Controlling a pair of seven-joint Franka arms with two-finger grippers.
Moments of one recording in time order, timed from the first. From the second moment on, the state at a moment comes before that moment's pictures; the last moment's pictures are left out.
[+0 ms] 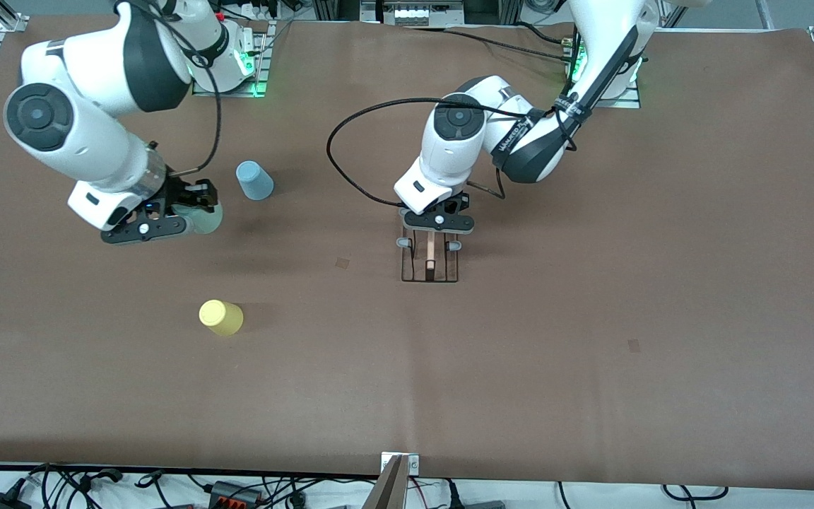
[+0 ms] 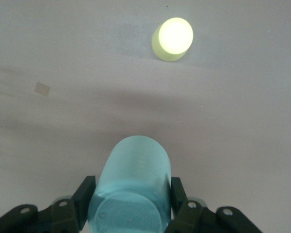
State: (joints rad) left arm -0.41 0.50 -0.39 -1.70 0.14 2.21 -0.79; right arm 0.26 0.12 0.02 -1.85 0.00 1.84 0.15
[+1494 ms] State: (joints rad) left arm -0.28 0.35 -0.38 -1.65 0.15 2.04 -0.68; right arm 0.50 0.15 0.12 -1.84 0.07 1.99 0.73
